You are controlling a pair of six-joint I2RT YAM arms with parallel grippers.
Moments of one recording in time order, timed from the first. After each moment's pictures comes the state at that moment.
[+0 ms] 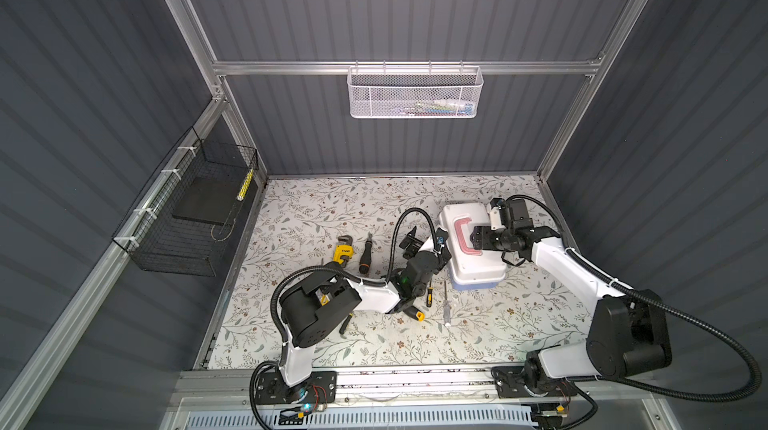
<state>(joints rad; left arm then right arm) -1.04 1.91 0.96 0.73 -0.67 0.20 0.20 1.42 0.98 -0.49 -0.04 0.20</state>
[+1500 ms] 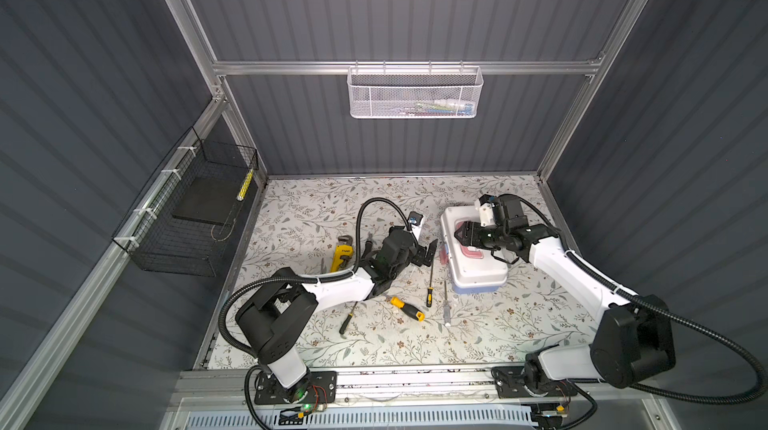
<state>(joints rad) -0.88 1.67 0.91 0.40 -0.21 -0.15 0.29 1.40 1.03 -0.49 -0.25 0.39</state>
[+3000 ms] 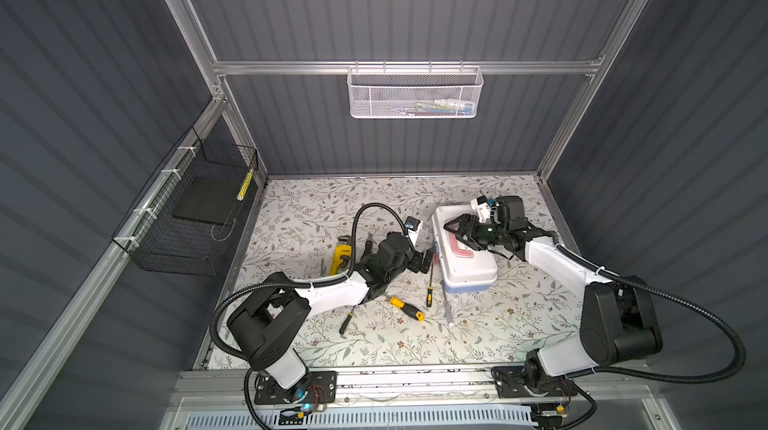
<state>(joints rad) -0.88 1.61 0.86 0.37 -0.15 -0.17 0.20 1.50 0.94 -0.16 -0.68 0.70</state>
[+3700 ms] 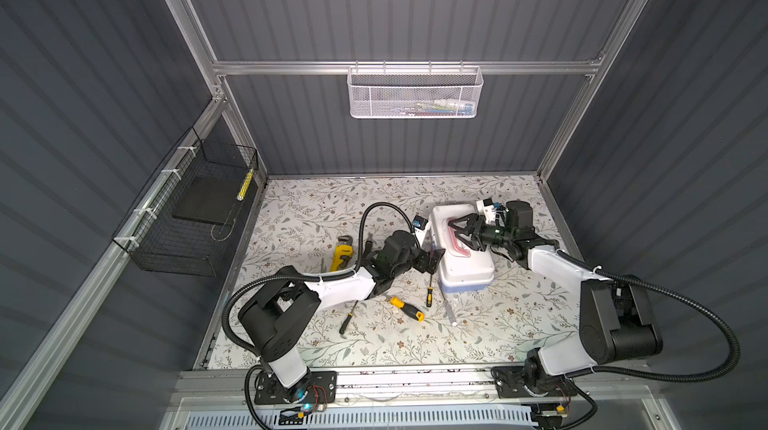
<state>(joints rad) -0.88 1.69 0.93 0.36 -0.02 -0.21 0.14 1.50 0.82 0.15 -0.86 0.92</state>
